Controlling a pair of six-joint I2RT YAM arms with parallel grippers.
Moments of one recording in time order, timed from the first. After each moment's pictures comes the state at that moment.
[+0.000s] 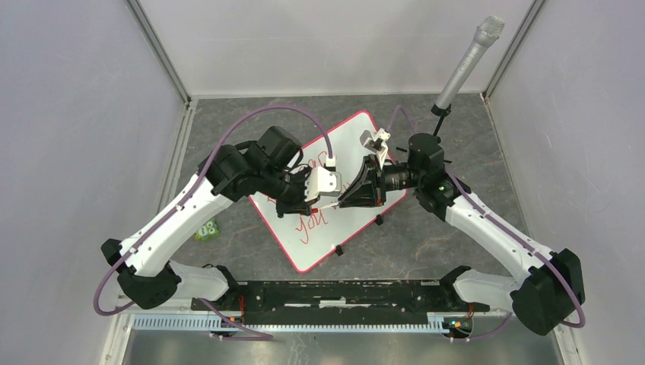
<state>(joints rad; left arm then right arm) -0.86 1.31 1.59 -1.27 0.42 0.59 0.57 1.17 0.89 0.10 -1.10 0.31</state>
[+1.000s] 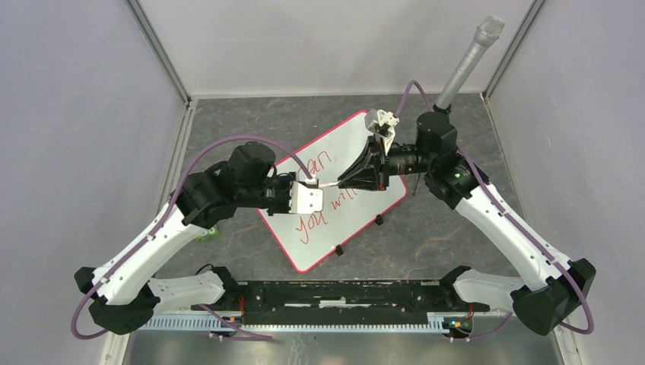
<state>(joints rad) -0.86 1.06 1.37 -0.99 0.30 0.81 0.57 1.17 1.18 -0.19 -1.03 0.09</state>
